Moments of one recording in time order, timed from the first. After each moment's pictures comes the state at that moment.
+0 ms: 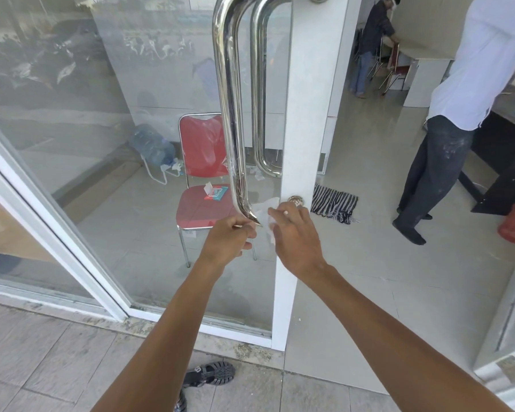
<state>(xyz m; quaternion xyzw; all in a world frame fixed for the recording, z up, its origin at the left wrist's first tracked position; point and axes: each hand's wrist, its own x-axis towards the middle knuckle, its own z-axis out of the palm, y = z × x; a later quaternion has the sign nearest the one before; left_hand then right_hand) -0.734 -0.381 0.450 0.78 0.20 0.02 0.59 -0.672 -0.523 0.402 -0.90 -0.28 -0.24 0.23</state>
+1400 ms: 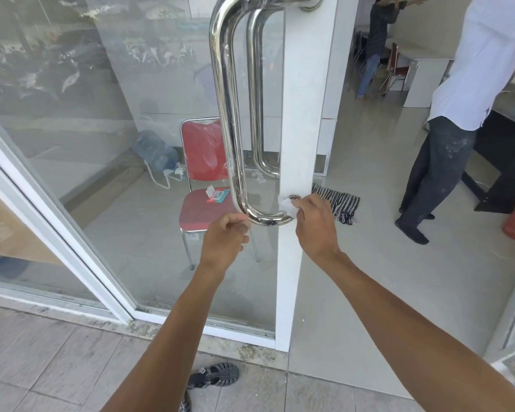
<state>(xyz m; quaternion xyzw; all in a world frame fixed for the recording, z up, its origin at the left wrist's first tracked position) -0.746 -0.387 0.447 0.75 0.22 0.12 0.61 -0.648 -0.549 0.407 -0.91 -0.19 -0.22 0.30</state>
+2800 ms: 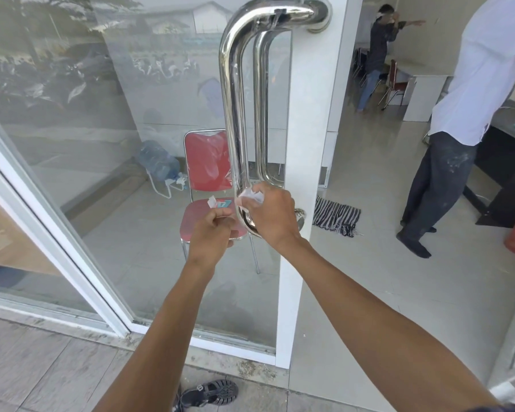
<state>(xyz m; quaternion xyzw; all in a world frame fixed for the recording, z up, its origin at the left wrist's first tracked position) -0.734 -0.362 0.472 0.72 0.23 0.16 0.63 -0.665 -0.467 0.485 -0.87 -0.18 -0.13 0.45</state>
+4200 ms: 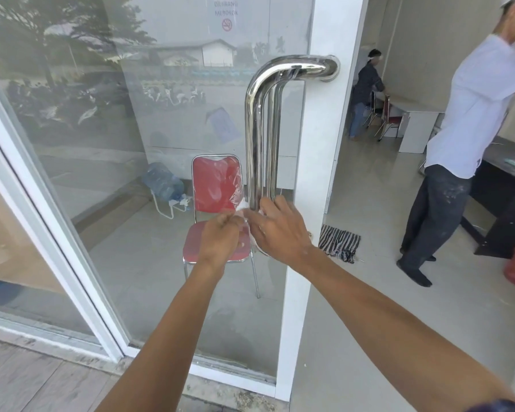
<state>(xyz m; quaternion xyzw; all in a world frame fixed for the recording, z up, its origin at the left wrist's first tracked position) -0.742 -0.357 0.513 0.72 0.20 0.17 0.64 -0.656 -0.472 0.480 -0.79 -0.41 -0.44 0.11</state>
